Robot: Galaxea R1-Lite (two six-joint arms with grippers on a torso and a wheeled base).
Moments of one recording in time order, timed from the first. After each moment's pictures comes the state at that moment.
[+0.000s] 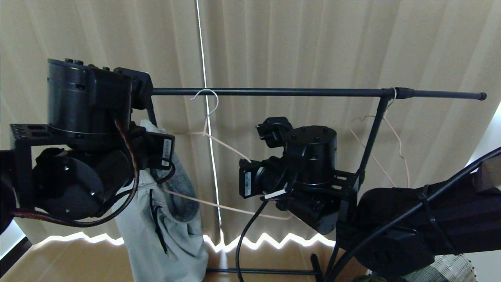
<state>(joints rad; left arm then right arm) -0.65 1.51 -1.02 -0.11 0.77 0.00 0.88 1.98 -1.11 -0.62 -0.30 0.31</state>
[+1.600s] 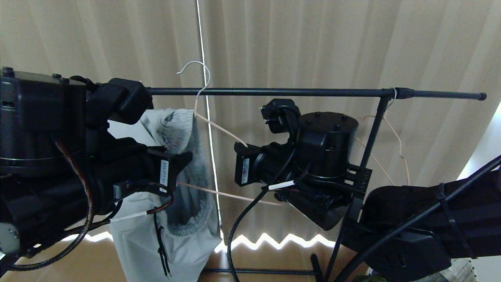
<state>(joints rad) -0.68 1.39 -0.90 -0.11 0.39 -0.04 0.90 1.94 -1.12 -0.72 -0.30 0.28</state>
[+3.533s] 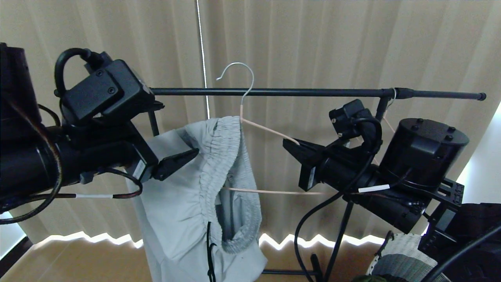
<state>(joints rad) -0.47 1.37 -0.92 -0.25 -0.07 0.68 0.71 1.75 -0.75 -1.01 -0.06 0.02</state>
